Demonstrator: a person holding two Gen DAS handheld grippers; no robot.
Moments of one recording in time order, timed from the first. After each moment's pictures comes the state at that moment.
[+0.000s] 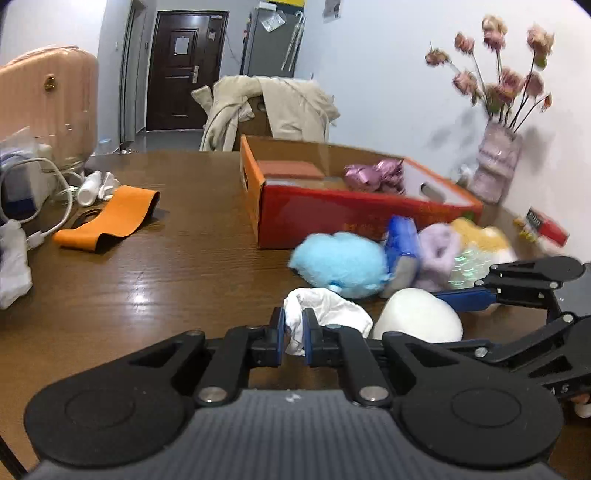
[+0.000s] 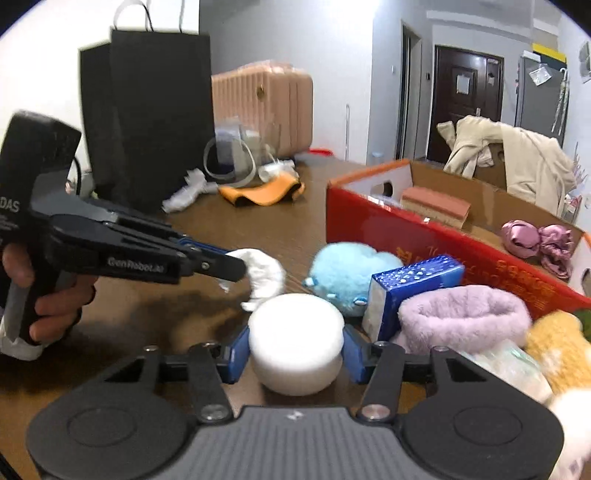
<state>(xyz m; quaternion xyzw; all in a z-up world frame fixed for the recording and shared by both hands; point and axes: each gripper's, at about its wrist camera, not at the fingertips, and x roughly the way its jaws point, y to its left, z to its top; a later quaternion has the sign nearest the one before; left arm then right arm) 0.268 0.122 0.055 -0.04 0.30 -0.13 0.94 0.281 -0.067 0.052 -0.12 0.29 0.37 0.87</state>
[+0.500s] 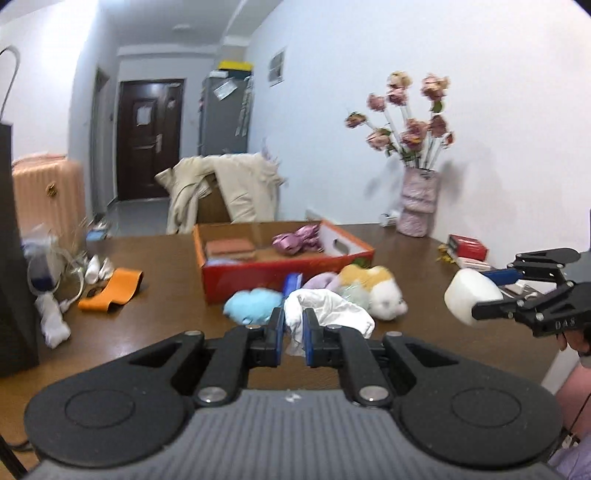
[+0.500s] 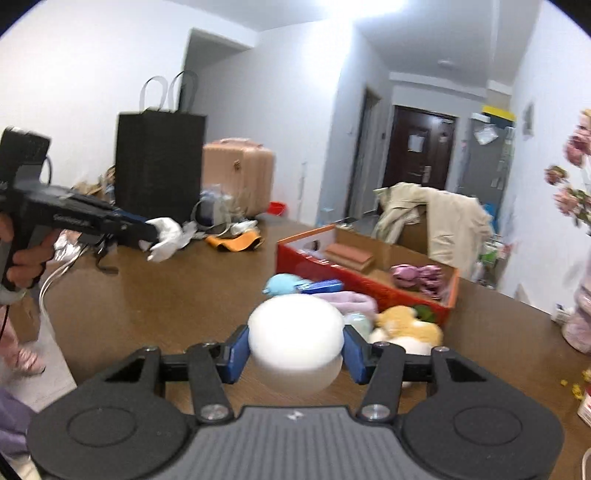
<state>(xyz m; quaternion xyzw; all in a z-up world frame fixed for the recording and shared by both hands) 0.120 0.090 0.150 0.00 0.20 -0.18 0.96 0.119 -0.207 0.145 -0.13 0.20 0.30 0.92</state>
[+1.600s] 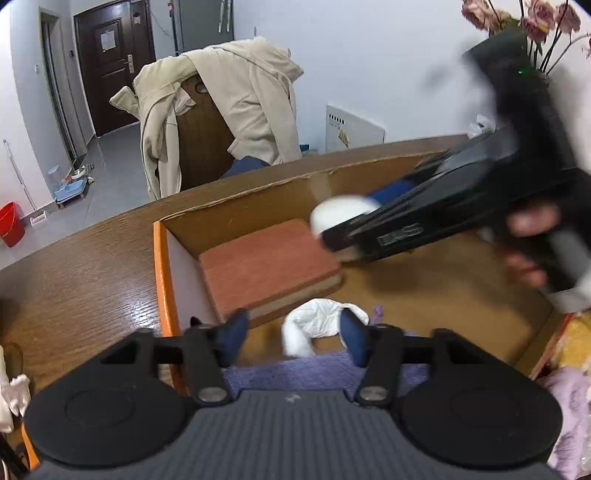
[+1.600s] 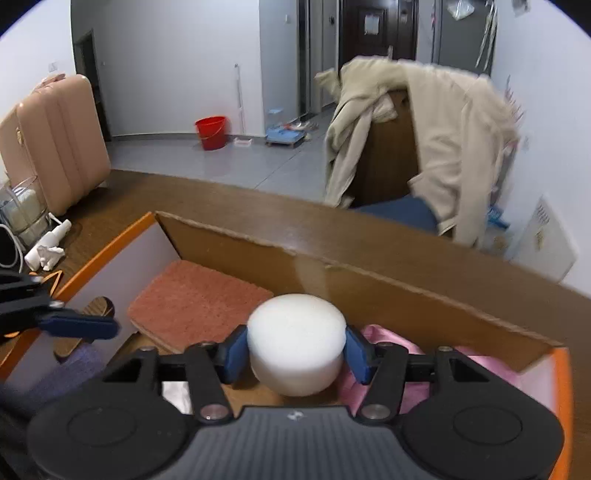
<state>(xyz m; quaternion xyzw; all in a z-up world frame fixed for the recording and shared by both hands) 0.536 0.053 0.071 0.09 0.36 -0.18 0.91 0.624 -0.070 0.063 -0.09 0.39 0.23 0.89</state>
